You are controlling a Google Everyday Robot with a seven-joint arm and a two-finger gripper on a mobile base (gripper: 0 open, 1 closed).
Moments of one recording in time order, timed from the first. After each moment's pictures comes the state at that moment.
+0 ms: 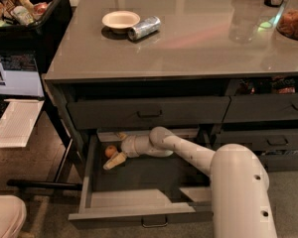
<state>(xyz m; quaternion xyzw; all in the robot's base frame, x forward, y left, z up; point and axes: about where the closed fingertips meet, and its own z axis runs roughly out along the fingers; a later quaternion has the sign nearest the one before) 0.681 0.162 0.420 -0.53 0.64 0.36 0.42</state>
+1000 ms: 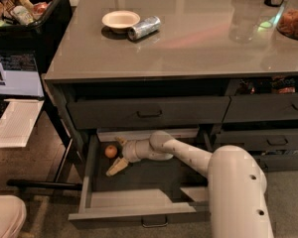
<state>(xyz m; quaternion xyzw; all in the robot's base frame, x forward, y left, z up) 0.668 0.159 0.391 -0.57 0.62 0.35 0.41</state>
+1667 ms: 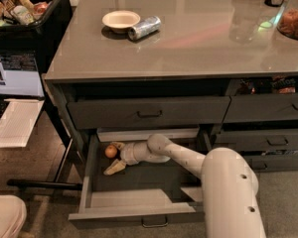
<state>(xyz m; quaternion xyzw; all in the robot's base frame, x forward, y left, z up) 0.667 0.168 0.366 -0.58 0.61 0.35 0.42</state>
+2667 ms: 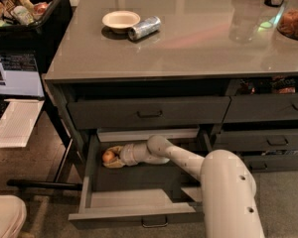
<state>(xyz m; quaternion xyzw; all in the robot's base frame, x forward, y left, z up) 0.668 0.173 0.364 -0.57 0.60 0.36 0.43</state>
